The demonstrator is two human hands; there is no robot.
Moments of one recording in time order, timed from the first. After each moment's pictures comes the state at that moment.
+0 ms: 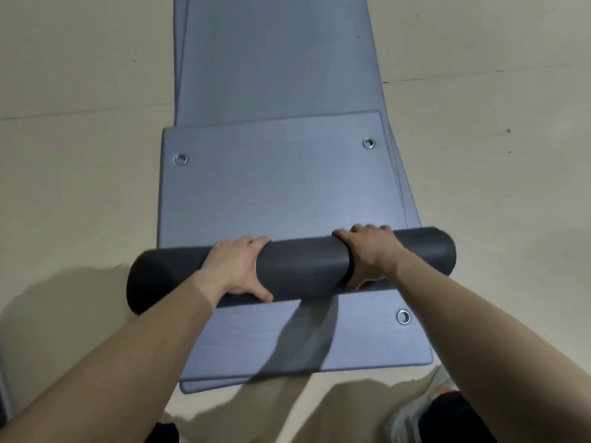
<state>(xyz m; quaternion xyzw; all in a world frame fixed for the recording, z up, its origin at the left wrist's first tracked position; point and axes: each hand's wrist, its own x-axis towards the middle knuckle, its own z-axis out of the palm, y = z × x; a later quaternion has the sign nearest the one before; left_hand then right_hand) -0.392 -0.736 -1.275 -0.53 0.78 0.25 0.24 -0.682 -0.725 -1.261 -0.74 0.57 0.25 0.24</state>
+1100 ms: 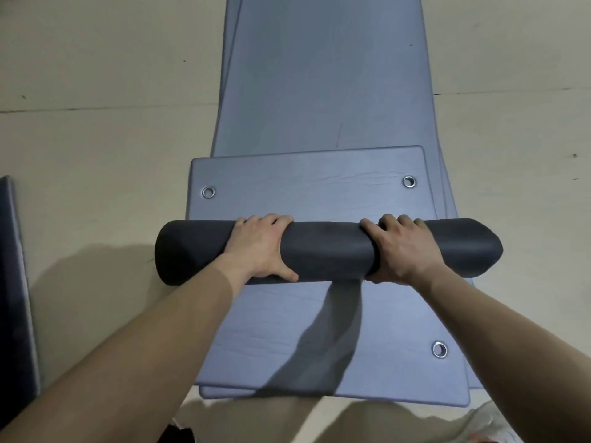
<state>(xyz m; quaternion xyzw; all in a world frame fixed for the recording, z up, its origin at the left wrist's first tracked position) -0.379 -0.771 -1.266 -0.58 0.78 0.18 0.16 -0.661 -0.753 -1.258 -0.78 0.58 0.20 0.08</state>
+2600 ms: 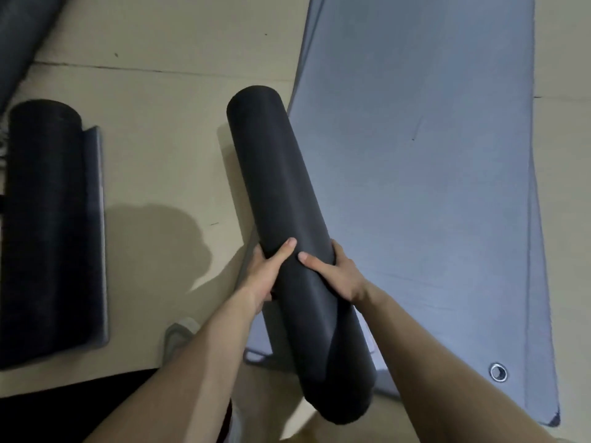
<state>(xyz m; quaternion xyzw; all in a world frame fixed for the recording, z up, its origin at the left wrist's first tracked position) -0.292 -0.663 -1.300 -0.71 0.11 0.61 -0.33 -0.464 -0.696 -1.306 -0.43 0.60 -0.06 0.67</state>
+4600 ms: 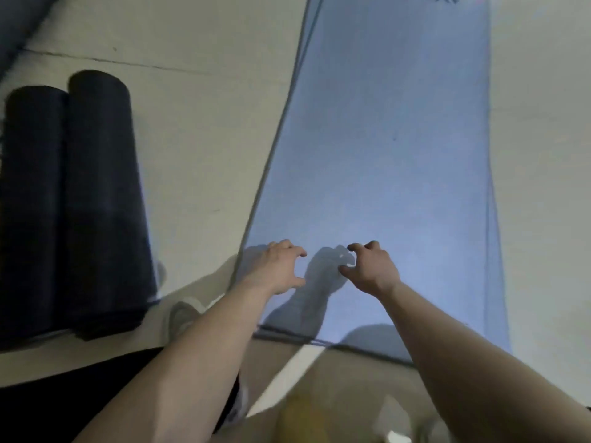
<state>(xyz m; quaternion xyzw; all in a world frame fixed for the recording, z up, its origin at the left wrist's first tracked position) -0.292 -0.636 -1.276 -0.64 0.66 0.37 0.11 -0.507 -0.663 -1.280 -0.64 0.67 0.16 0.34</state>
